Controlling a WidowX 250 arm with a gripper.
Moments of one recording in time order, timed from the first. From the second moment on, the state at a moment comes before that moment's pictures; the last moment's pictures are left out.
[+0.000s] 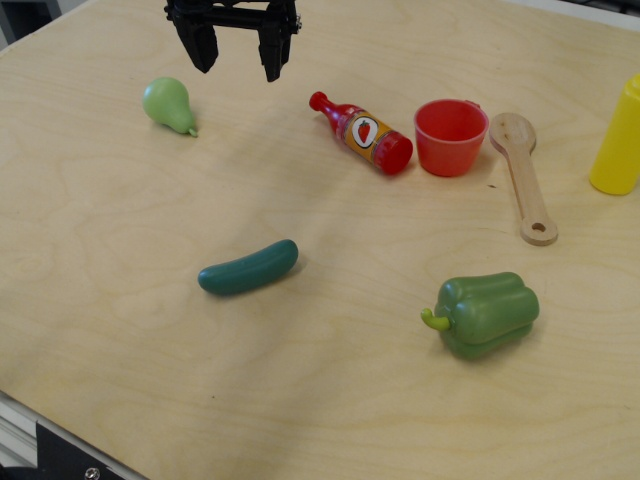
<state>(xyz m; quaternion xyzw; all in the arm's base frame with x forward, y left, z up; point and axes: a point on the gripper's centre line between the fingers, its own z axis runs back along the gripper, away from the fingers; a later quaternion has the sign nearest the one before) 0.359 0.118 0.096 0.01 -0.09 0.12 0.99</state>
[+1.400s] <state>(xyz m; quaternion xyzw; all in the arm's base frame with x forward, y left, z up) 0.249 0.054 0.057 -0.05 -0.01 -0.31 0.95</state>
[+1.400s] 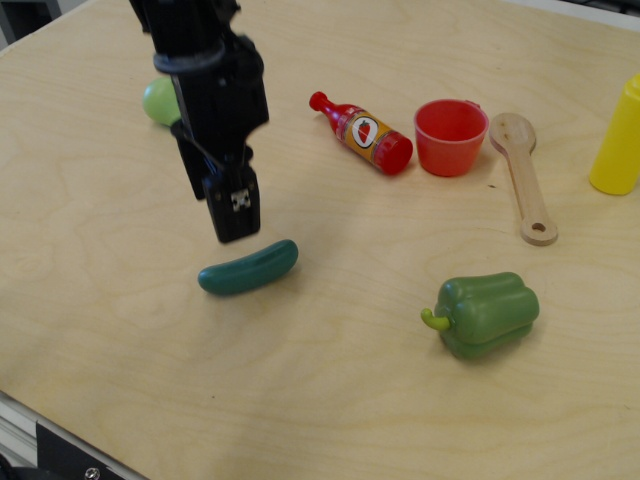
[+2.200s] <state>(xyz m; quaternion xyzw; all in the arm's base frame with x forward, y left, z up) 0.233 0.057 0.017 0.01 0.03 -0.32 0.95</state>
